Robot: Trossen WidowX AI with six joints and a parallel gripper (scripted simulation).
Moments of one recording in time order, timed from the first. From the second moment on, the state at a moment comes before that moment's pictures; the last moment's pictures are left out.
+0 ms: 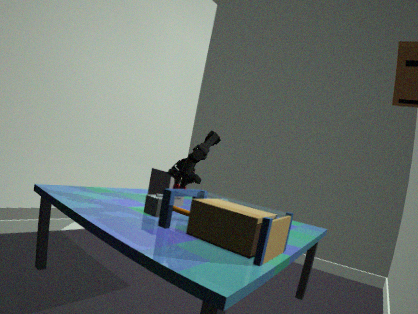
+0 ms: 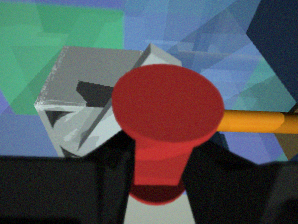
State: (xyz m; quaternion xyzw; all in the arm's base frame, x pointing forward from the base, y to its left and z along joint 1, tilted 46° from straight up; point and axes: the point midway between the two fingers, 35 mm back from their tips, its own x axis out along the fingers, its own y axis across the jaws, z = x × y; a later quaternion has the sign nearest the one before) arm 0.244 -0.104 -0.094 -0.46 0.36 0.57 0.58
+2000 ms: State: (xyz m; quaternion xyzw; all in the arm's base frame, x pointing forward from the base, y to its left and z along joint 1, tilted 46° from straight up) arm 0.178 -0.101 -0.094 -0.45 0.36 0.57 0.58
